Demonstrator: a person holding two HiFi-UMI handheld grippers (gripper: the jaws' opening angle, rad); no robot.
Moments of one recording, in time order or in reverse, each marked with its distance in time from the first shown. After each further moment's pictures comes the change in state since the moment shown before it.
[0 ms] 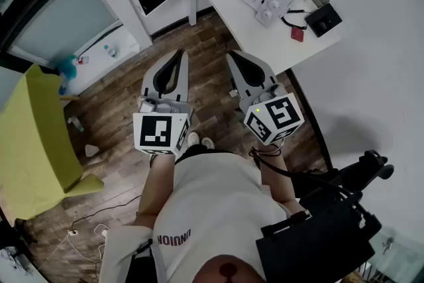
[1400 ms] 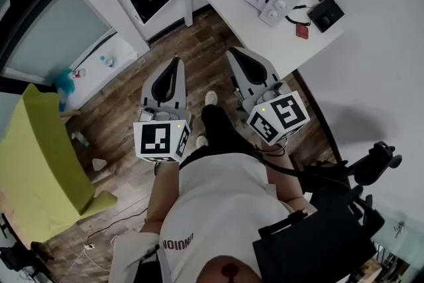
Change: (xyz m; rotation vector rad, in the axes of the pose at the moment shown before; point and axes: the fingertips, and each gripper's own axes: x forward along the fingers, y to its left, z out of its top) left arm 0.017 0.055 -0.036 -0.077 0.043 -0.032; right arm 0.054 -0.002 0.000 0.060 -0.051 -0.057
